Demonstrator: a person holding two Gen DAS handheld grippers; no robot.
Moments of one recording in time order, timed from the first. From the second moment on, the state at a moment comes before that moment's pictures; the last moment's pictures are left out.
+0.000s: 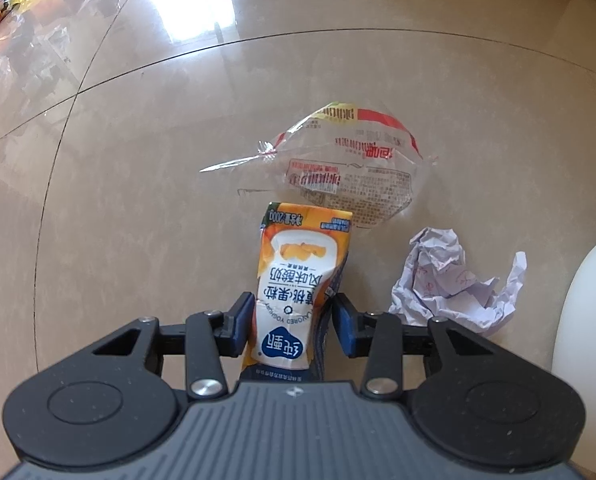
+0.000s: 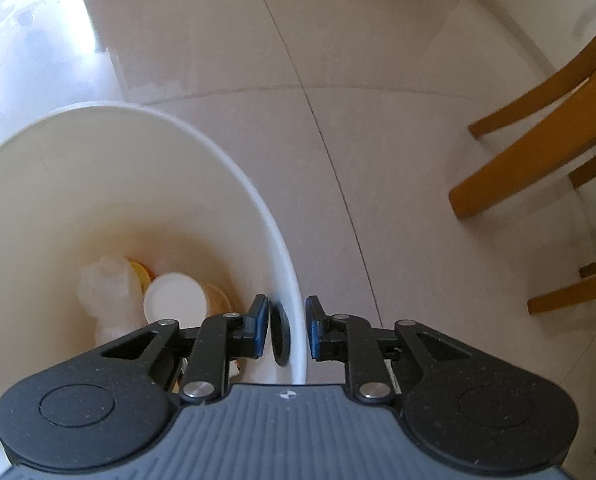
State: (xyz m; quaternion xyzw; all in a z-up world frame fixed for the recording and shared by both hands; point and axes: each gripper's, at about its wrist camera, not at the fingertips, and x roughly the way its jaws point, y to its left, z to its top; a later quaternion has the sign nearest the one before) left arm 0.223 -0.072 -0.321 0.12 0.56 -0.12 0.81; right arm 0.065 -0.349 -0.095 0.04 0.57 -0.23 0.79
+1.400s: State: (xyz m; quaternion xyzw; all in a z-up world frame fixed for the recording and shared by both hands) left arm 0.187 -0.061 -0.142 0.20 0.55 -0.25 0.77; right arm 0.065 -0.340 -0.097 0.02 0.58 -0.25 0.78
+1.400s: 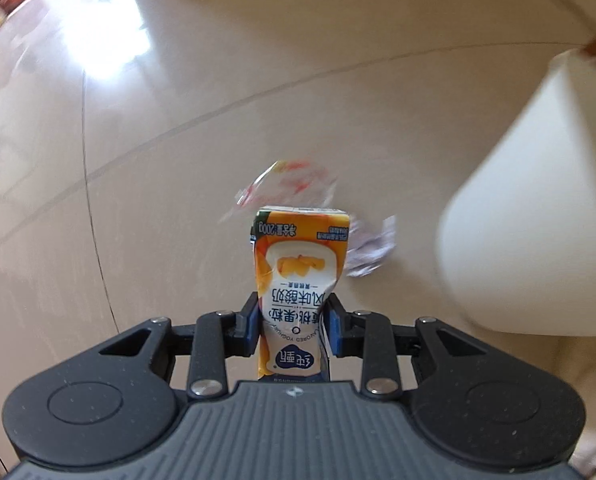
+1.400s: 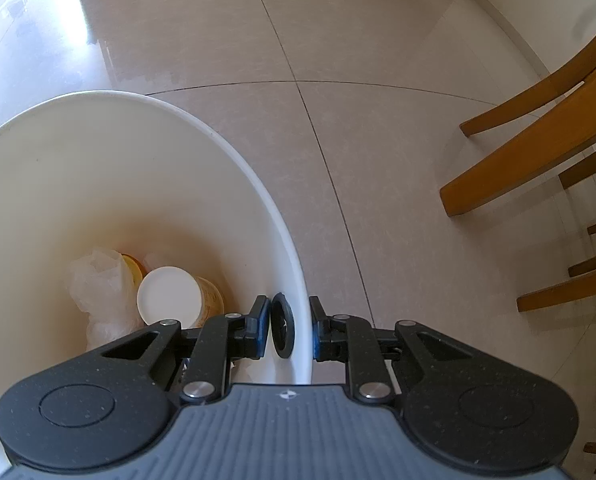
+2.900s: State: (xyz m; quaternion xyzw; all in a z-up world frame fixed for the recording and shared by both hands) left arm 0.186 -0.108 -0.142 0.11 0.47 -0.32 0.82; right arm 0.058 -0.343 -0.096 0.02 0.57 -0.24 0.79
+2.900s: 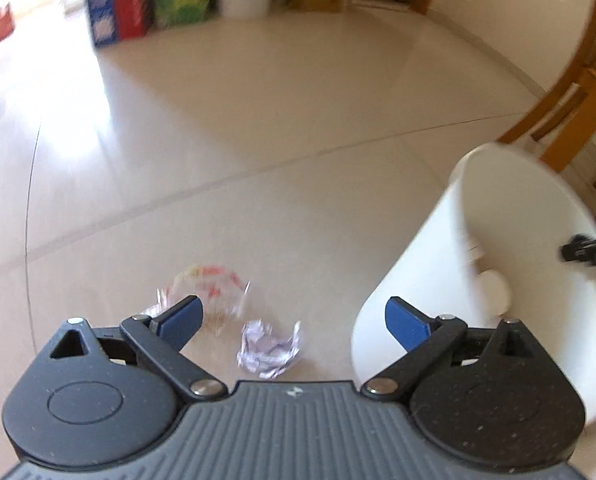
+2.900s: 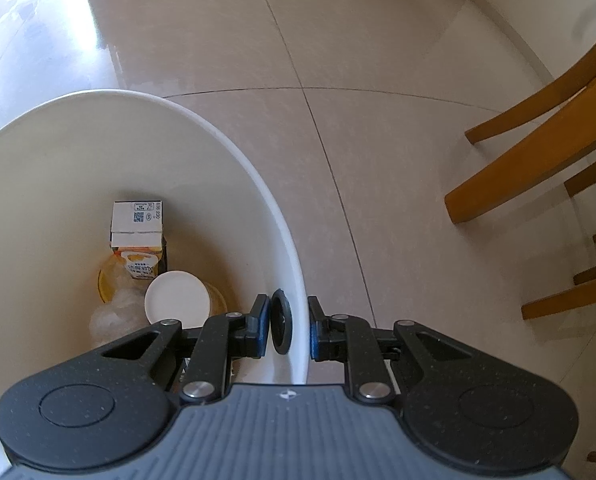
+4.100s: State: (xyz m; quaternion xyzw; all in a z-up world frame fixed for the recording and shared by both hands) left arm 0.191 -0.124 -0.344 0.19 0.47 -0.31 0.81; right arm 0.059 -0.347 -0.094 0.03 0.57 -0.24 0.78
